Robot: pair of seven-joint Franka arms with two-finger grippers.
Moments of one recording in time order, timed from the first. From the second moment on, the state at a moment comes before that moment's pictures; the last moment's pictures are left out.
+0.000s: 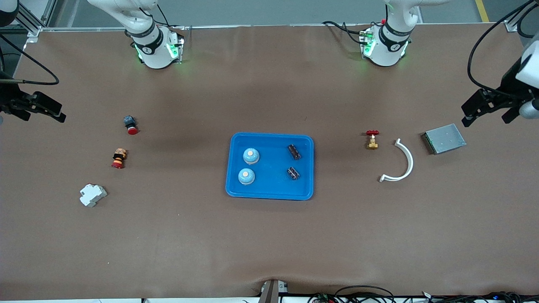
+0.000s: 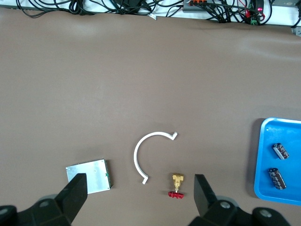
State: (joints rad) left arm 0.00 -0.12 -0.08 -1.73 0.04 1.83 -0.15; right arm -0.10 -0.04 0.03 -1.66 0.02 1.64 0.01
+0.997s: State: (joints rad) left arm 0.00 -0.17 -0.11 -1.77 0.04 1.85 -0.13; right arm -0.10 -0.04 0.03 -1.66 0.02 1.64 0.00
